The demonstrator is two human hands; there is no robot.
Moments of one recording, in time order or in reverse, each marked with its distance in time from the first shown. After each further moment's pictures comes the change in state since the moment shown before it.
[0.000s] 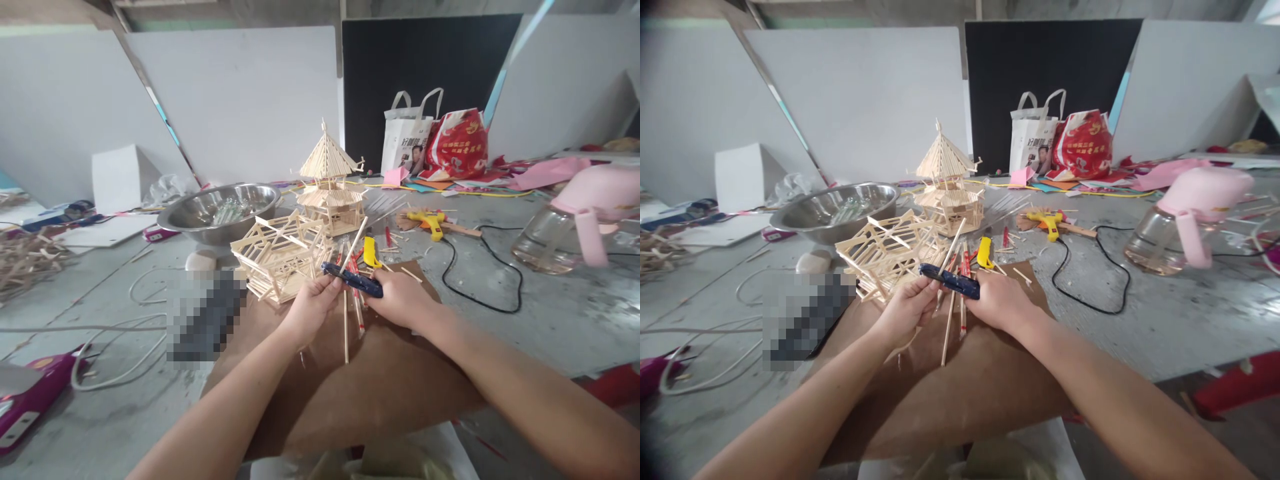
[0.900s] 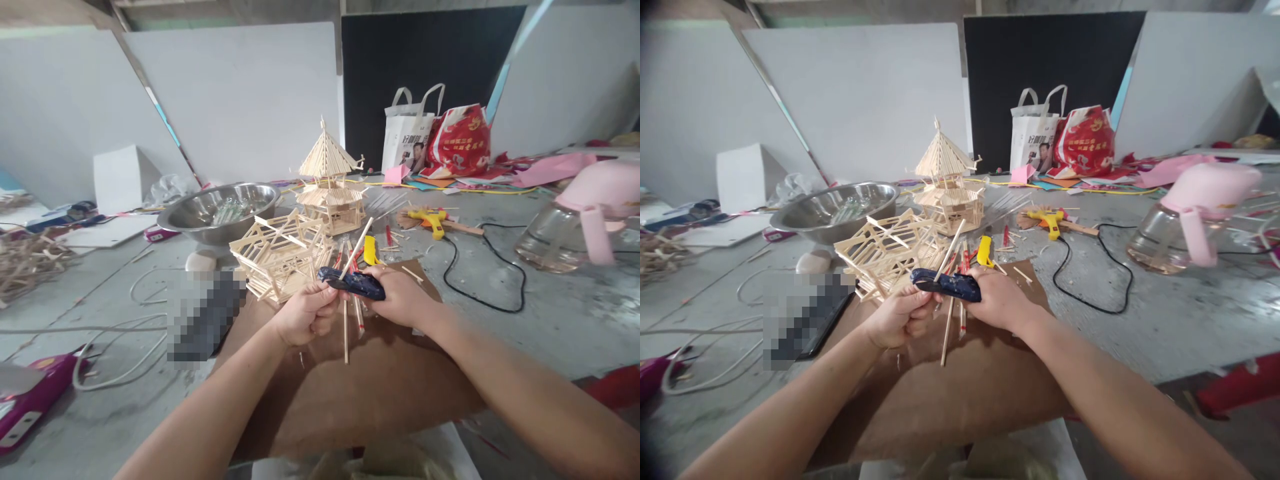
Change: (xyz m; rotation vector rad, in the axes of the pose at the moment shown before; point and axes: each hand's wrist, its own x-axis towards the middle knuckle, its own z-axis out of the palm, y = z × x) left_hand -0.001 0.001 -0.021 -0.193 -0.281 -0.260; right_hand 0.006 0.010 0.003 0.270 -0.009 -0.240
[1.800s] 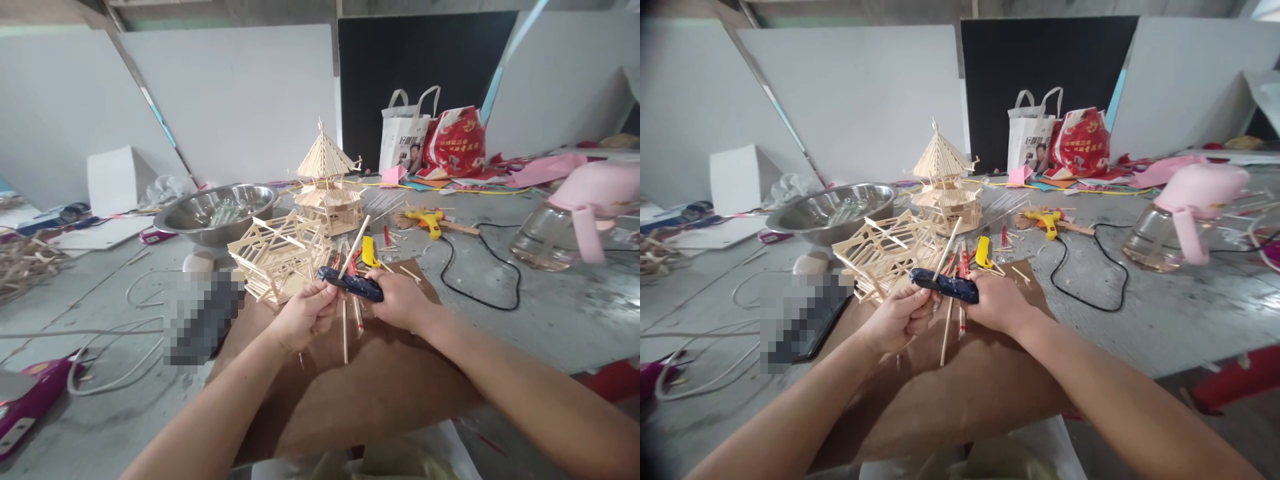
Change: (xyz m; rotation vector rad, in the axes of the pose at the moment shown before) left_hand -0.004 0.000 0.008 0.041 0.050 0.083; right_hand -0.006 -0.006 0.002 -0.160 0.057 0.085
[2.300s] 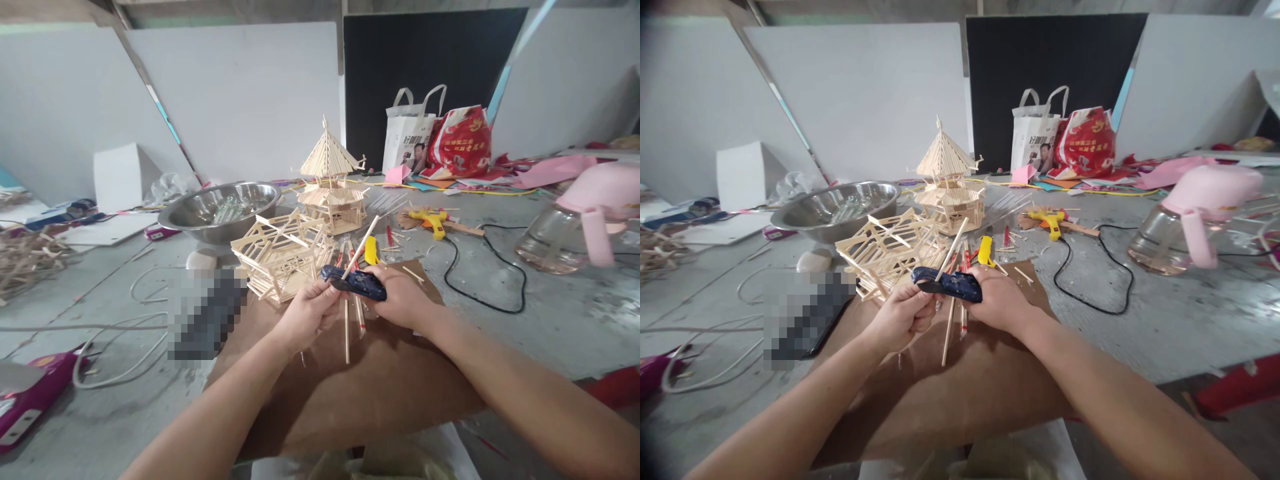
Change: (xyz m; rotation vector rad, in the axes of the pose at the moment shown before) left_hand 0.001 -0.003 0.005 0.062 0.106 0.112; right_hand 0.004 0.005 0.004 0.135 0.023 -0.069
